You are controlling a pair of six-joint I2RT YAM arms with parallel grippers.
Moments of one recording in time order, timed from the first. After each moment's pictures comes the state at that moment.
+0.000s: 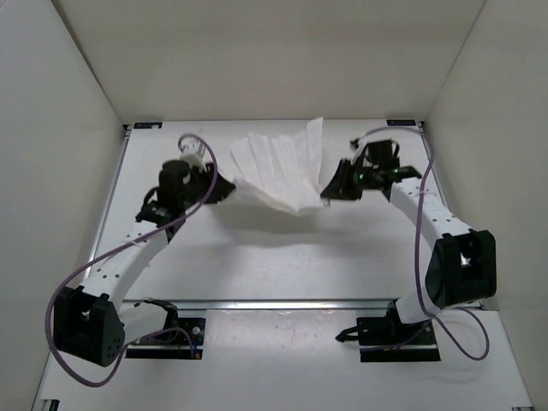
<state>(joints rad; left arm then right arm) -0.30 1.16 0.94 -0.10 0.25 -0.47 0.19 1.49 1.24 -0.51 -0.61 0.44</state>
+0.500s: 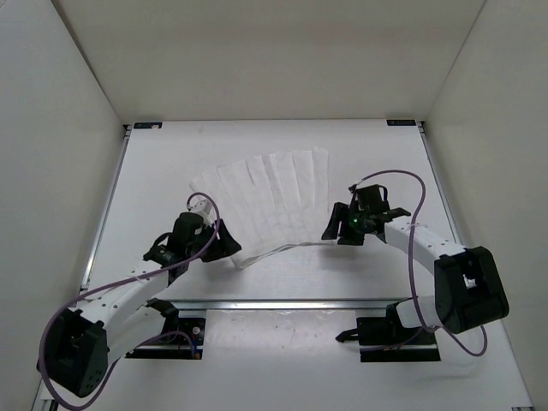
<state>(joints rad) -0.44 0.95 0.43 -0.18 0.17 -0.67 0.30 1.35 0.71 -0.35 -0.33 0.50</state>
